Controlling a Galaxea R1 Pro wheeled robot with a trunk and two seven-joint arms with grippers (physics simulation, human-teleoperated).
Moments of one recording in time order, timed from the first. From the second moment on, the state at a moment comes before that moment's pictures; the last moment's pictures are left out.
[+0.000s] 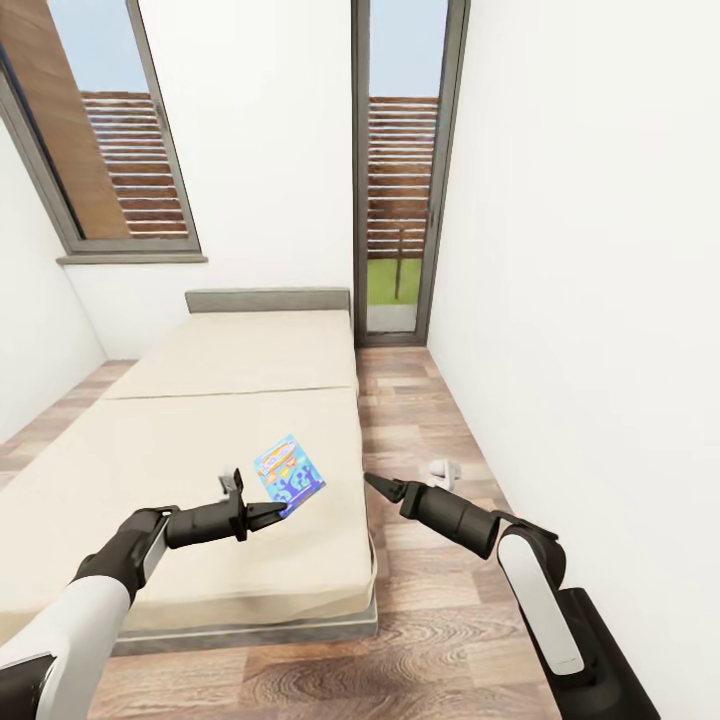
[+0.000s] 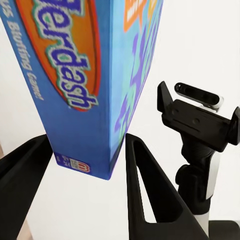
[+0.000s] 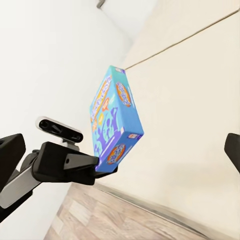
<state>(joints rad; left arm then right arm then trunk) -0.80 0.16 0.26 -0.48 -0.07 0.90 -1.56 -0.38 0.00 0.14 -1.57 -0.73 0.76 0.31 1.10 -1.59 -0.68</state>
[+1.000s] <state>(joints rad) -0.77 0.20 0.29 -0.56 -0.05 0.88 -1.56 -0.38 0.00 0.11 -1.57 -0.72 0.75 0.32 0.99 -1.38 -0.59</state>
